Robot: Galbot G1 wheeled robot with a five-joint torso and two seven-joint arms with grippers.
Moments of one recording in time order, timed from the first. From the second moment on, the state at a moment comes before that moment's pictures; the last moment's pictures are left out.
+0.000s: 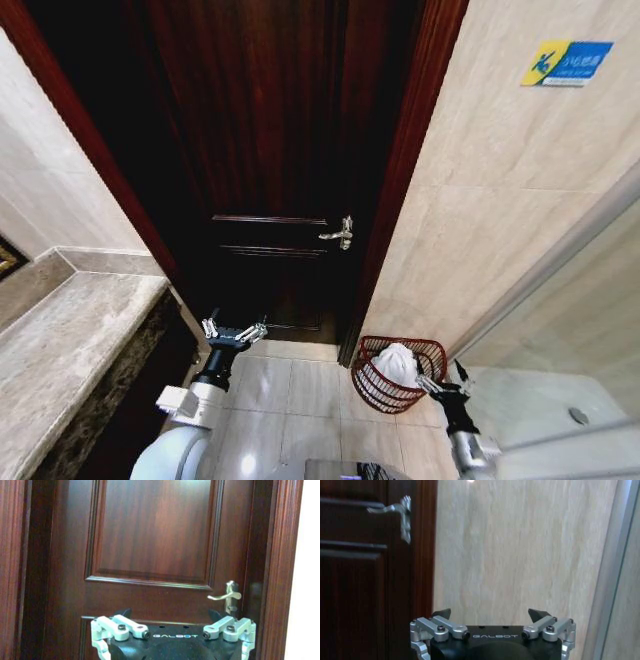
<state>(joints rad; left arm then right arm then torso) 1.82 -1.53 -0.62 -2.40 -0.18 -0.01 0.16 -1.83 1.57 0.80 1.95 0.11 0.35 -0.17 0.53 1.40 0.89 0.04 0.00</state>
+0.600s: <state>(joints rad) 1.82 -1.53 -0.62 -2.40 -0.18 -0.01 0.16 -1.89 1.58 0.75 2.18 0.14 0.32 -0.16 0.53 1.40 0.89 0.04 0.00</state>
